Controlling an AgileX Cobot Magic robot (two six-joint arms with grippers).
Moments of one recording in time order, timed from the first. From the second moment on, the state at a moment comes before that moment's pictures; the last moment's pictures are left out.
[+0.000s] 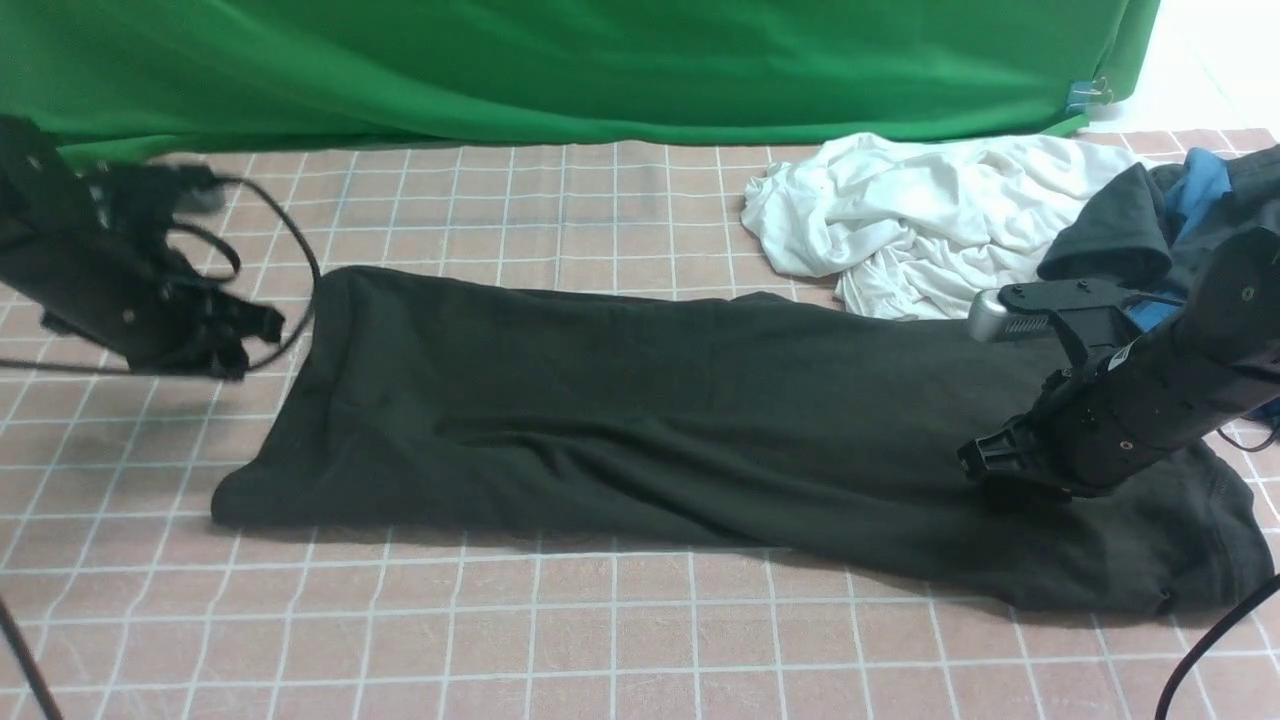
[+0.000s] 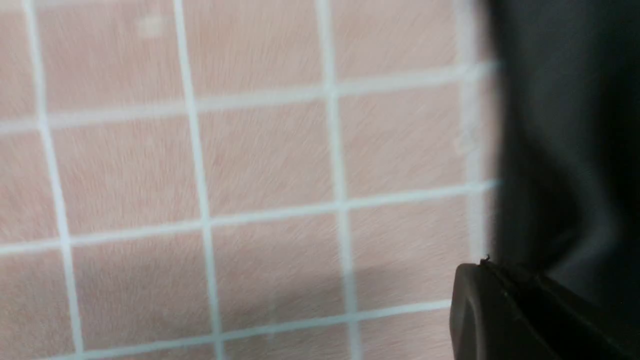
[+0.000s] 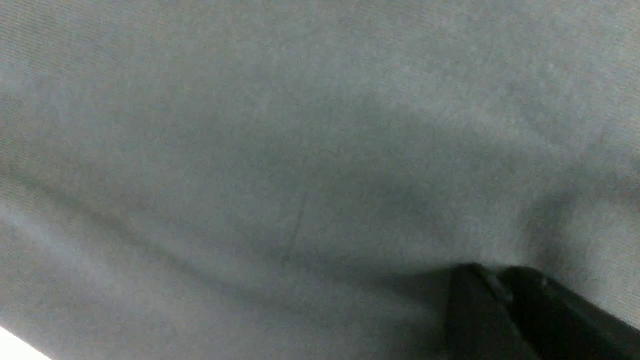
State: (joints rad) right arm 0.13 1.80 -0.94 0.34 0.59 -0.28; left arm 0.19 1.84 -1.24 -0.27 0.66 0.45
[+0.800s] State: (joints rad) right arm 0.13 1.80 -0.94 0.34 0.58 -0.28; left arm 0.18 1.94 -1.24 -0.59 0.58 0.92
